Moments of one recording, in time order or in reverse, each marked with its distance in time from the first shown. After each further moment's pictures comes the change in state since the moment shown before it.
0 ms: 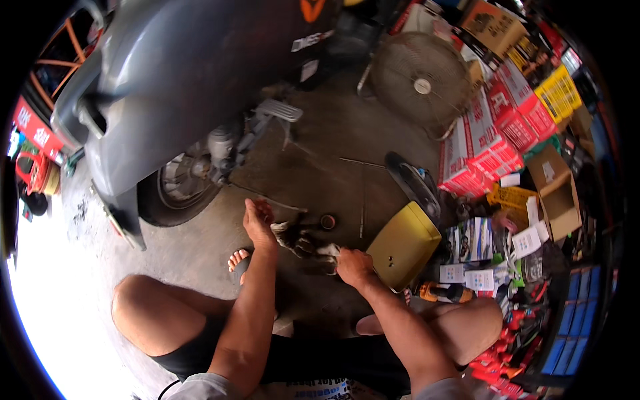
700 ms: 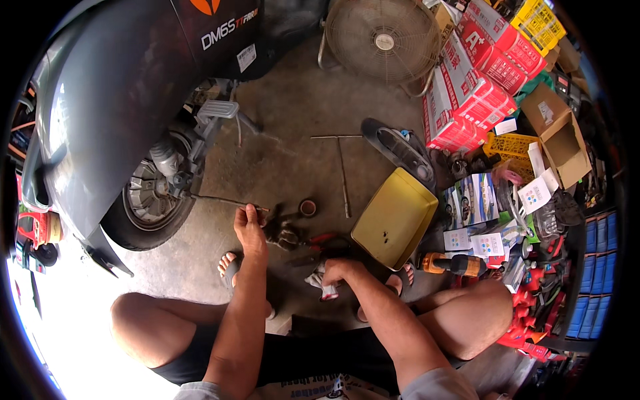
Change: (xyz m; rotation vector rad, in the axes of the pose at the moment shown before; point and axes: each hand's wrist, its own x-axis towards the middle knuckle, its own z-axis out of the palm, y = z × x) left_hand -0.029 -0.043 0.014 0.371 -0.236 0.131; right_hand 0.018 0.063 0.083 0.249 -0.861 -0.028
